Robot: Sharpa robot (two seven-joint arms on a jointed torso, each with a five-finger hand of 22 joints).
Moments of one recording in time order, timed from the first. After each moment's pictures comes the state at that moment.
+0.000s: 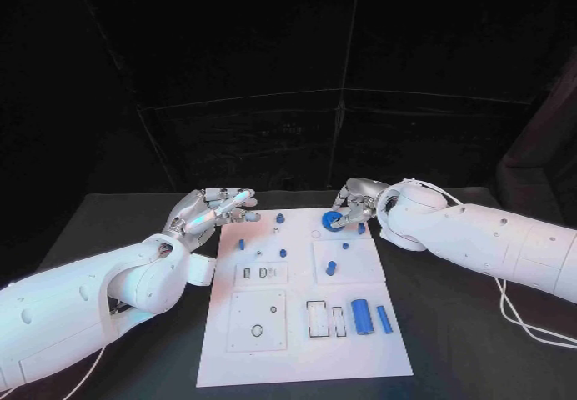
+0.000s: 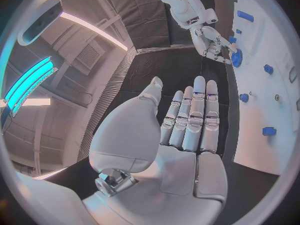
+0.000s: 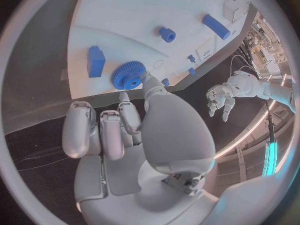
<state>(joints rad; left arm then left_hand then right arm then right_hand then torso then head) 1.14 -0.85 0.02 1.53 -0.06 -0.23 0.49 1.32 0.00 0.03 0.09 0.05 0.95 0.22 0.12 0.07 1.05 0.17 0.12 0.07 1.16 0.11 0.20 0.15 0.17 0.93 0.23 0.28 0.09 1.27 -0.65 -0.01 1.20 -1.40 -0.16 -0.23 1.33 -0.11 0.02 0.13 0.23 0.91 0.15 0.11 0.07 1.39 0.06 1.27 1.25 1.47 -0.03 1.48 1.31 0.08 1.44 0.08 1.40 1.22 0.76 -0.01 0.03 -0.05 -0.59</state>
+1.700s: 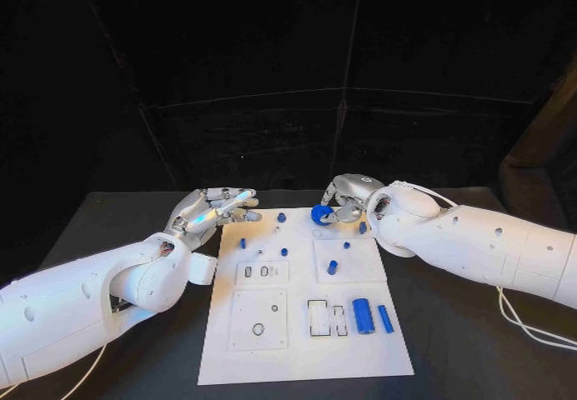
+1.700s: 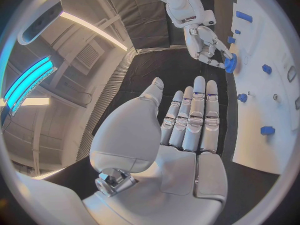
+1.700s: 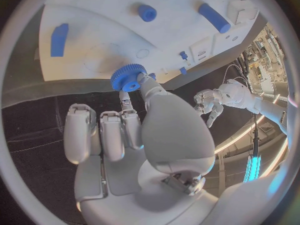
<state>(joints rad) 1.14 -0.86 0.02 1.53 -0.06 -0.22 0.49 1.32 0.01 0.03 0.09 0.05 0.95 0.22 0.12 0.07 1.05 0.17 0.12 0.07 1.16 0.11 0.20 0.15 0.17 0.93 0.23 0.28 0.08 1.27 -0.65 -0.01 1.30 -1.54 -0.28 -0.23 1.34 -0.06 0.16 0.09 0.25 1.02 0.14 0.17 0.07 1.47 0.04 1.43 1.31 1.46 -0.04 1.50 1.31 0.06 1.46 0.06 1.44 1.30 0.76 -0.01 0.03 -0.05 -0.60</state>
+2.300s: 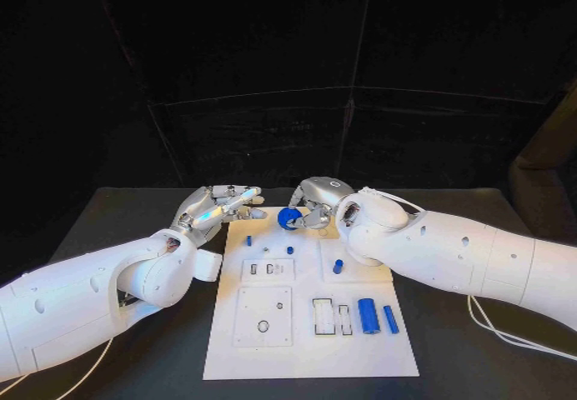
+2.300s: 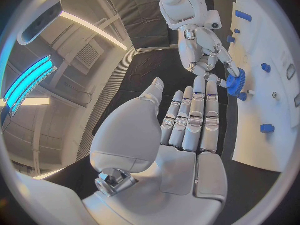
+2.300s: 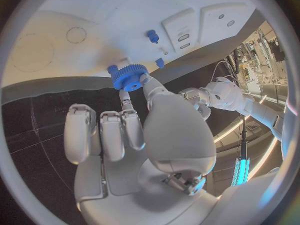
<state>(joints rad) 1.14 -0.86 0.02 1.53 -0.06 -0.22 0.49 1.33 0.01 0.03 0.09 0.05 0.95 0.22 0.12 0.07 1.05 0.17 0.11 0.07 1.16 0.11 0.20 0.15 0.17 0.93 0.23 0.28 0.08 1.25 -0.51 -0.01 1.30 -1.59 -0.33 -0.23 1.31 -0.07 0.17 0.11 0.26 1.03 0.13 0.16 0.07 1.47 0.04 1.43 1.31 1.46 -0.04 1.50 1.31 0.06 1.46 0.06 1.45 1.31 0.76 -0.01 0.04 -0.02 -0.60</state>
